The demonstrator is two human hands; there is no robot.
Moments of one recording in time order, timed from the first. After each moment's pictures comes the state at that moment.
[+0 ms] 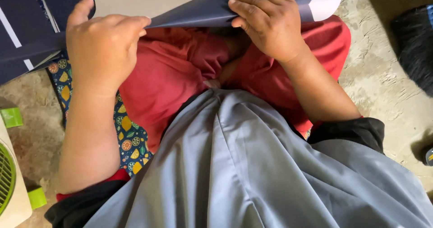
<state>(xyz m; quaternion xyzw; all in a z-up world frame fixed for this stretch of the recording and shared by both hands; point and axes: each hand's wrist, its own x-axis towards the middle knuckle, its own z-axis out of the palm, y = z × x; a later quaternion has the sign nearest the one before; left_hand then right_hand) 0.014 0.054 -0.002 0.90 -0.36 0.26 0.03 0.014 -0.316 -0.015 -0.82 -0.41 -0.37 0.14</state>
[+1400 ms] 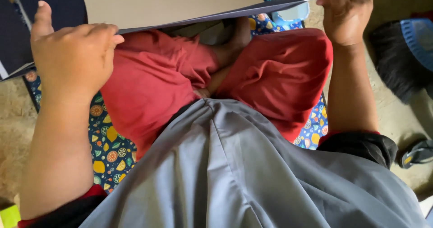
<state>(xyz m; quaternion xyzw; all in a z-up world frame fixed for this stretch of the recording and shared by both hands) 0.026 0.092 -0.029 0.91 -0.31 0.27 -0.06 0.039 -0.522 -0.077 -0.87 -0.28 -0.42 -0.02</state>
